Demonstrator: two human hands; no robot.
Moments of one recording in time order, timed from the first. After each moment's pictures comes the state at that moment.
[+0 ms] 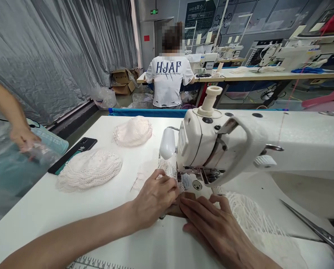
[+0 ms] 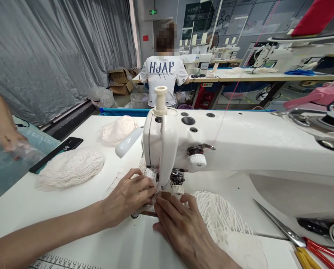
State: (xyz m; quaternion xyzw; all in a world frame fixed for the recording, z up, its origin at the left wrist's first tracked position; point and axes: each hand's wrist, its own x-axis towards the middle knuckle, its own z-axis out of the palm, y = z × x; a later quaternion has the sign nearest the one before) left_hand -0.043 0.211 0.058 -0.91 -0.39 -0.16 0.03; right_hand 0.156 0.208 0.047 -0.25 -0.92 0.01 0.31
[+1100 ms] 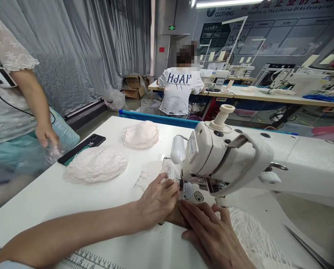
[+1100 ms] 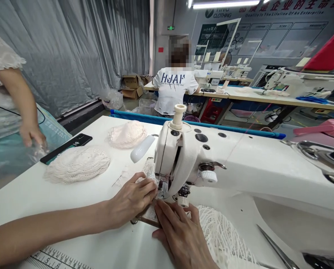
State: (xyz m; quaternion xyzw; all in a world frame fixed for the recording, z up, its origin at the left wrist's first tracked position) left_hand -0.038 0.214 0.050 -0.89 -0.40 -0.15 0.13; right_hand 0.160 0.221 0.039 -0.23 -0.94 -0.07 0.25
